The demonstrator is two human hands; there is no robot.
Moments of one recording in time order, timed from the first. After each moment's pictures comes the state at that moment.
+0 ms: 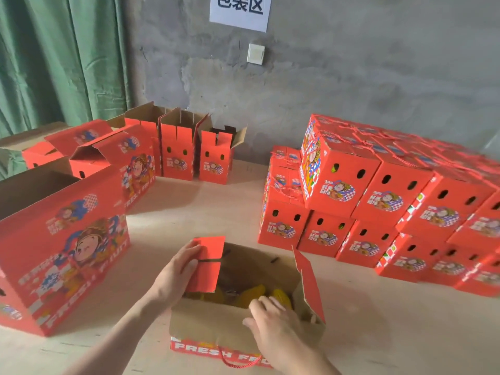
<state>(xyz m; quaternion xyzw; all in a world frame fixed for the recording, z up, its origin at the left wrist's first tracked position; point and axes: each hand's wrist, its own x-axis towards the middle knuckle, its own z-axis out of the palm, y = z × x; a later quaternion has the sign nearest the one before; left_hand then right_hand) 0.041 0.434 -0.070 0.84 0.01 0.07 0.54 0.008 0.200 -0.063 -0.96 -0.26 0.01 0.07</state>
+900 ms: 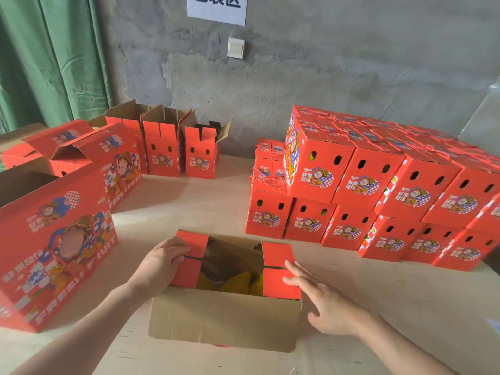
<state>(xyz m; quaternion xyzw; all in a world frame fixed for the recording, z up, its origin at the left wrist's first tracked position) 0.040 0.431 -0.062 0.94 -0.07 0.15 0.30 0.030 0.065 -0.049 -0.94 -0.31 0.10 0.13</state>
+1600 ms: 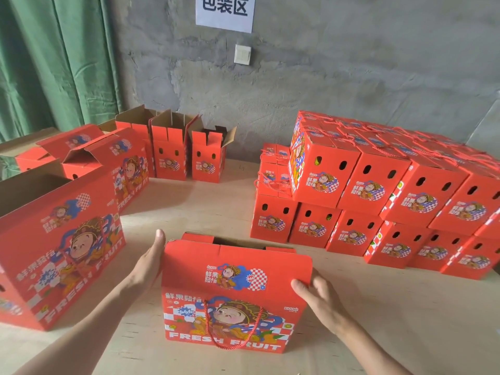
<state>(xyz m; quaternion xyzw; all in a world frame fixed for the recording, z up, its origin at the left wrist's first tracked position) 0.035 0.445 -0.056 0.72 0.14 -0.01 0.68 0.024 0.095 -0.060 -0.83 -0.11 0.02 0.54</state>
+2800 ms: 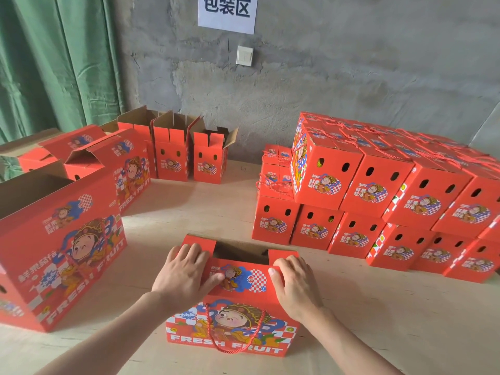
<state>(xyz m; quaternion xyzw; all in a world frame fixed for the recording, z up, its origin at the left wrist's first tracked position) 0.027 0.404 -0.060 0.97 -0.12 0.18 0.06 0.047 0.145 -0.063 -0.96 -0.18 -0.17 0.16</state>
